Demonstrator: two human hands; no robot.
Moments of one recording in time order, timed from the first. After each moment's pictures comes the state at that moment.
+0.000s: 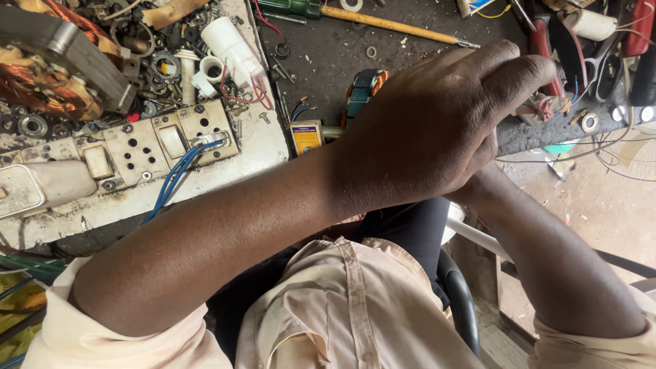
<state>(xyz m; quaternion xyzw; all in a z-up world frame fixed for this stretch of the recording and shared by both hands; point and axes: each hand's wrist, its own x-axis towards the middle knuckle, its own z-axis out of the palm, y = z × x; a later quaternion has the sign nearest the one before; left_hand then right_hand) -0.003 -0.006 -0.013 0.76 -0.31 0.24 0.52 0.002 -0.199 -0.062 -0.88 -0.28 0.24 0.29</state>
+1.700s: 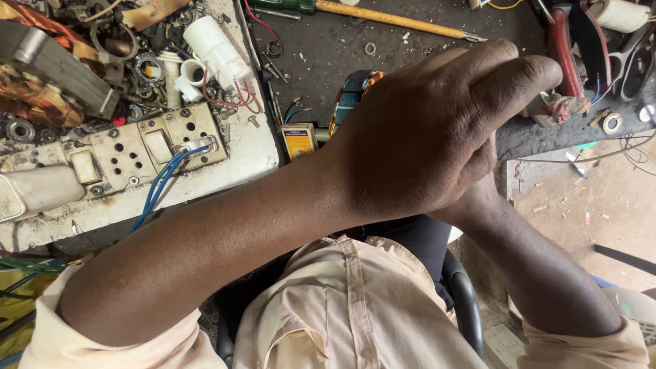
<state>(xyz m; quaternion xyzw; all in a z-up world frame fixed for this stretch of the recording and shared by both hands) -0.006 -0.002 -0.015 0.77 -0.30 0.20 0.52 -0.018 -0.196 -0.060 -0.88 -0.30 0.08 0.37</state>
